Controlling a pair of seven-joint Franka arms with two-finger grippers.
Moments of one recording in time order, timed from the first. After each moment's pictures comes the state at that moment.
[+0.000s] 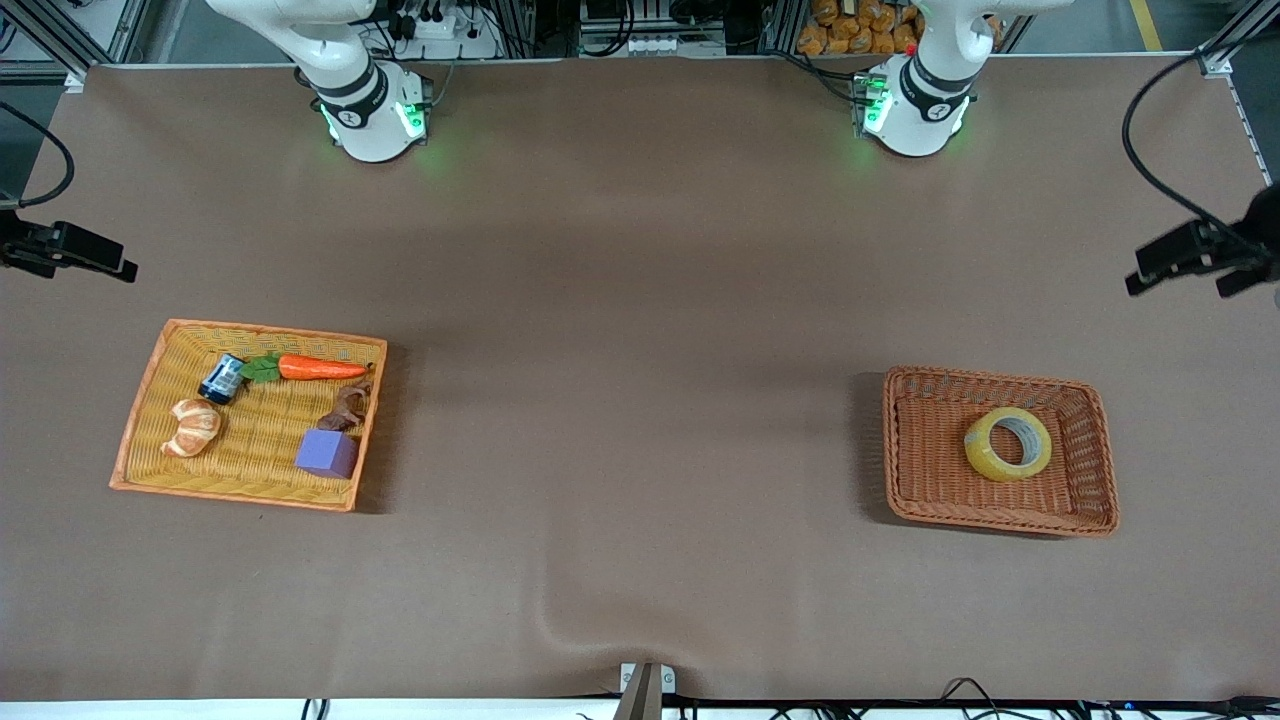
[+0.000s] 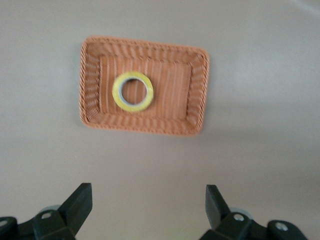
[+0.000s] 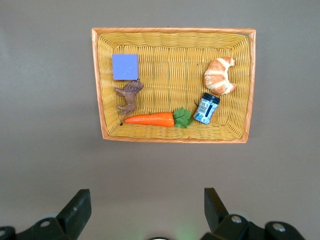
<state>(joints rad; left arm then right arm) -0.02 0.06 0.03 -1.46 -0.07 1.50 0.02 -0.04 0.05 -0.09 -1.55 0.03 1.48 -0.05</state>
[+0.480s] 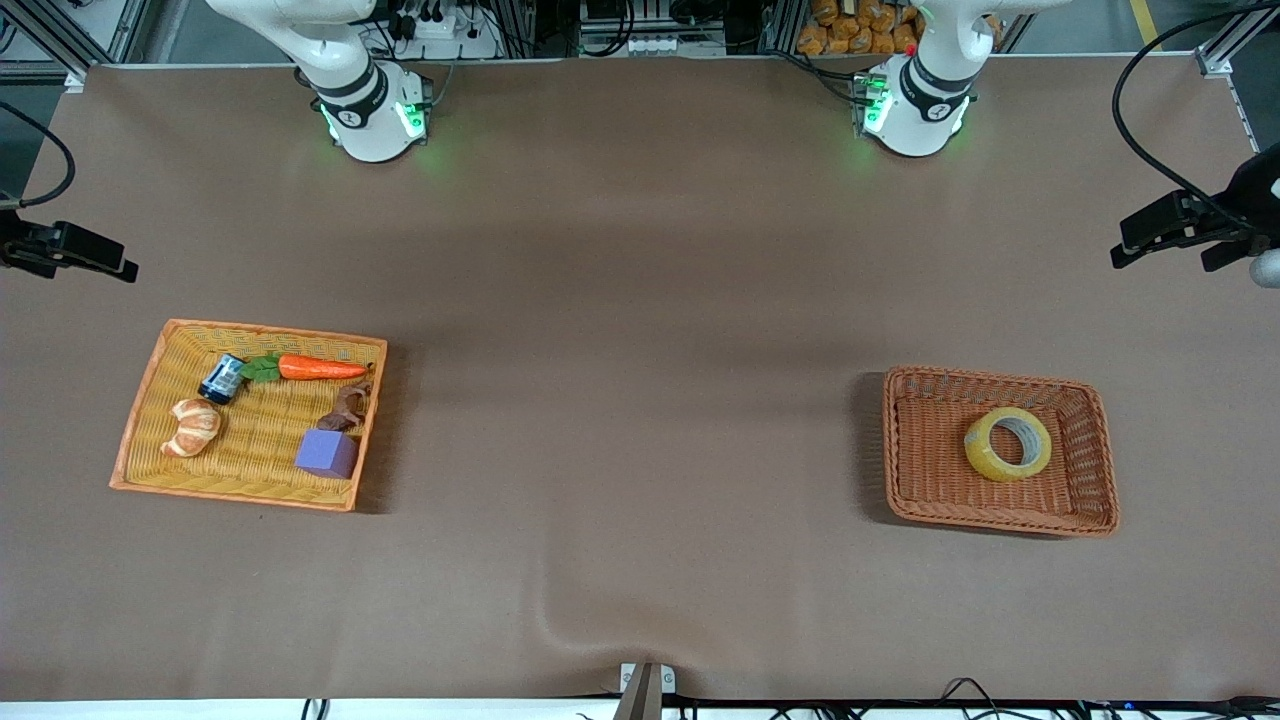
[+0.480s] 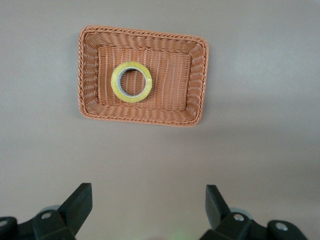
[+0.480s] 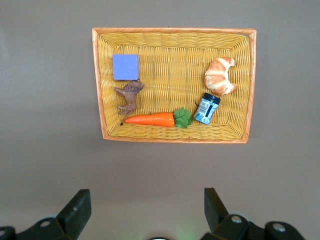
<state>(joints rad) -0.01 0.03 0.02 -1.49 -0.05 1.49 0.02 -0.04 0.05 -0.09 -1.55 0.03 1.48 -0.05</state>
